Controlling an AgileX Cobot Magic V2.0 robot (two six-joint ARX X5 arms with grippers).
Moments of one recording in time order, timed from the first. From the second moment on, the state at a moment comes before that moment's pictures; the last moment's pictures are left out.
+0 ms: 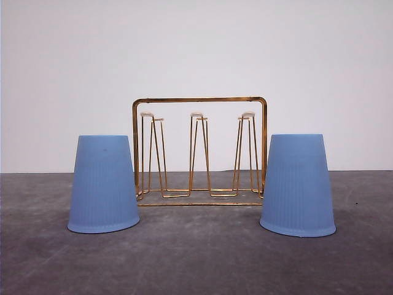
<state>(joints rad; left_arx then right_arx) 0.01 0.00 0.03 -0.18 0.03 -0.04 0.06 0.00 0.02 -0.17 -0.05 0.03</state>
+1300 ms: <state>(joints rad) 0.01 0.00 0.03 -0.18 0.03 -0.09 0.06 0.00 0.02 -0.17 -0.05 0.06</state>
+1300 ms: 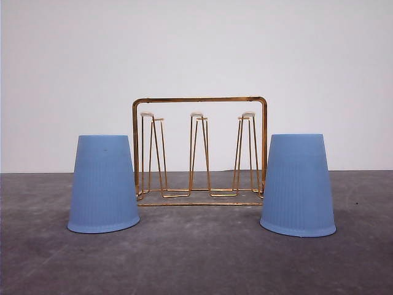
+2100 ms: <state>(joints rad) 0.01 0.76 0.95 -0.51 0.10 -0.09 0.06 0.76 0.92 -0.57 -0.12 0.10</state>
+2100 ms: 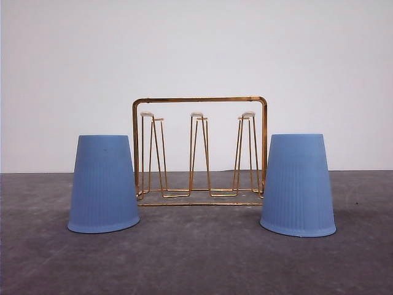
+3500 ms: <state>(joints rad) -0.17 1.24 1.09 -0.68 0.41 -0.03 0.06 1.06 0.97 -0.67 -0.26 0.02</state>
